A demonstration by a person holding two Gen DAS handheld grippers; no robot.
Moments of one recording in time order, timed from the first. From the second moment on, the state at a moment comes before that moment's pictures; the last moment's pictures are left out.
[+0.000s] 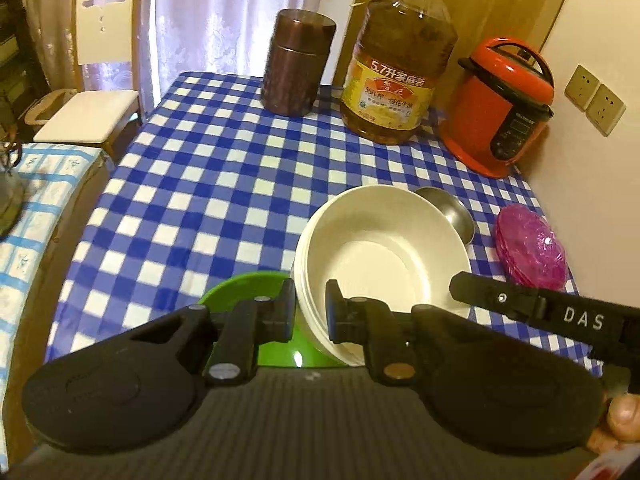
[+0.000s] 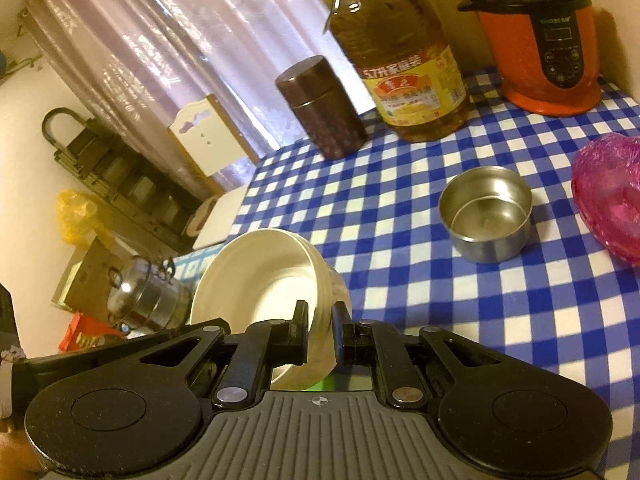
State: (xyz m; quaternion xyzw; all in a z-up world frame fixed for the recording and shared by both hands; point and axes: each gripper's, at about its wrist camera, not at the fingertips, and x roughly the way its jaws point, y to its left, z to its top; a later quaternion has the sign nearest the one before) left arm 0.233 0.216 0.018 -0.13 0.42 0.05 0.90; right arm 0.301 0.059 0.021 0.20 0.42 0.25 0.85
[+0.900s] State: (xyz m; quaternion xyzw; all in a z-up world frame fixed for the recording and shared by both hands) left arm 0.205 0.248 -0.015 -0.14 0.45 0.07 0.88; right arm 0.282 0.109 -0.008 0.15 0.46 0.26 0.83
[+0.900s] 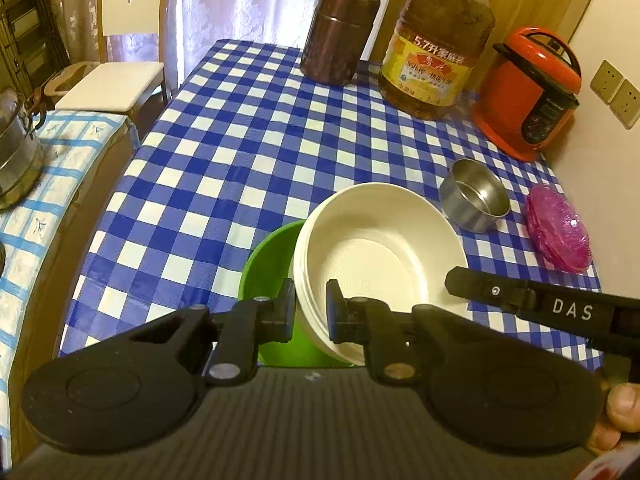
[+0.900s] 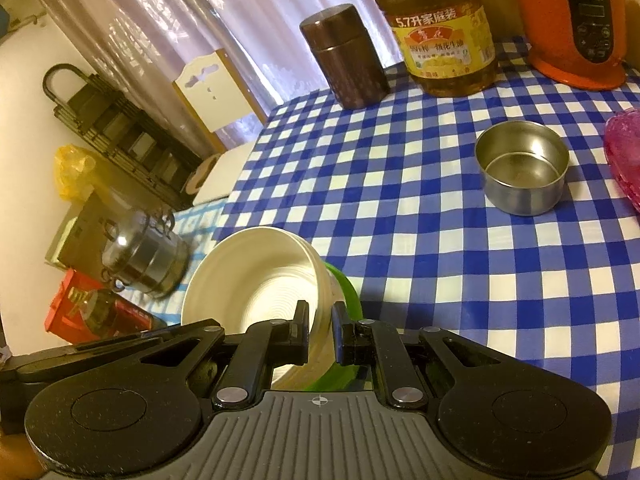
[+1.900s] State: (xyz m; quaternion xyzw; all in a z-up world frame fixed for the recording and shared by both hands) left arm 0.214 0.245 -0.053 -0.07 0.49 0.08 0.87; right arm 0.284 0.146 -0.045 0.06 0.48 0.27 0.83
